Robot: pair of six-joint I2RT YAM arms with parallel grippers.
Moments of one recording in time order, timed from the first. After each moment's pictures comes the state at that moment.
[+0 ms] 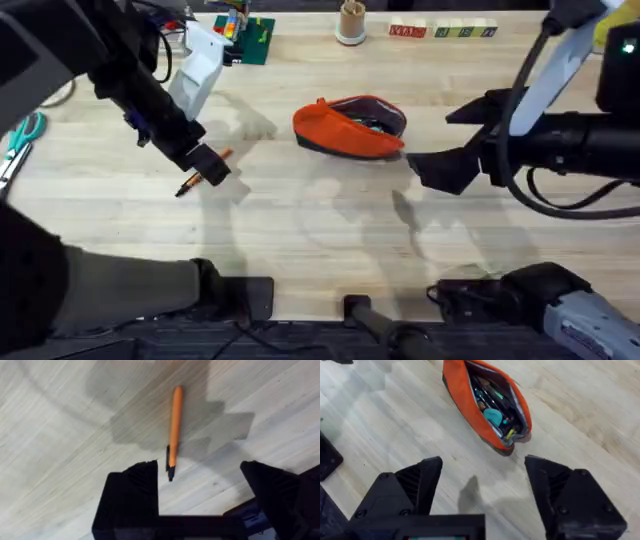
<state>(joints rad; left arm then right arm) 0.20 1.55 1.13 -1.22 0.04 0.88 0.25 0.85 0.81 -0.78 -0.40 -0.28</state>
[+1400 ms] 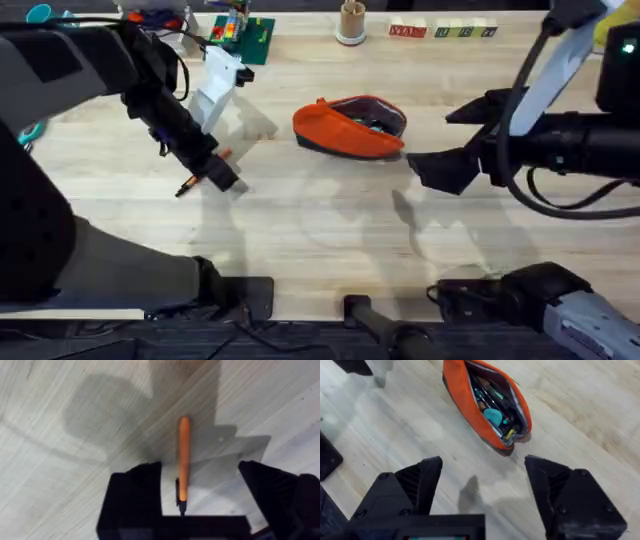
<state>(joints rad) 0.21 1.65 1.02 -1.02 0.08 0.96 0.25 0.85 0.81 -0.78 -0.40 -0.28</state>
